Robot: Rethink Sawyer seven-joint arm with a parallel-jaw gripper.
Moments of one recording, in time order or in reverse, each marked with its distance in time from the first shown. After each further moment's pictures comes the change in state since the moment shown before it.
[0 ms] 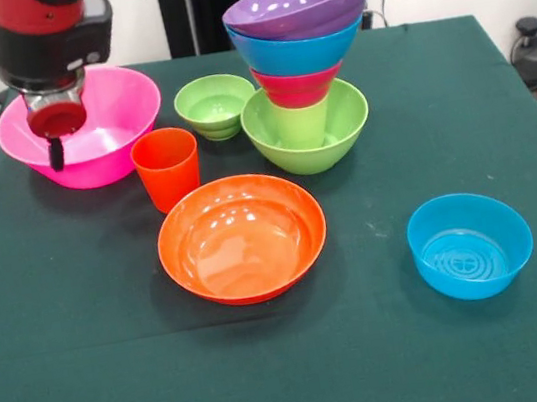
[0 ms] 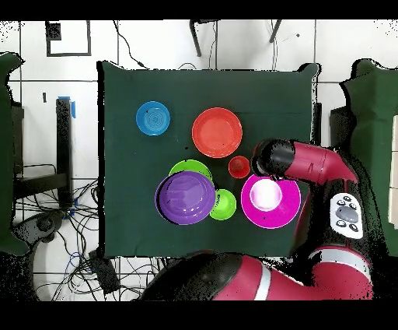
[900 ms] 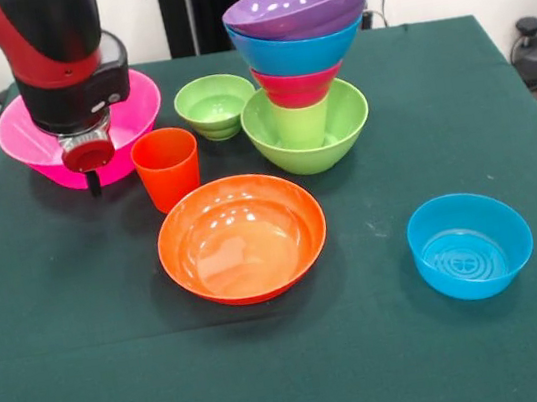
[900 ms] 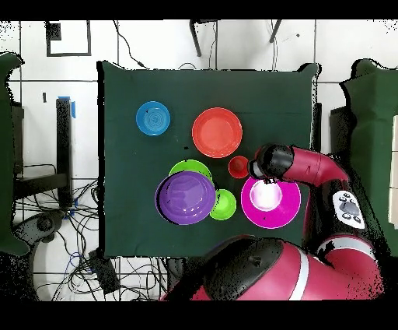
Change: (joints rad) arm -0.091 0.075 0.112 0.005 -0.039 0.000 -0.001
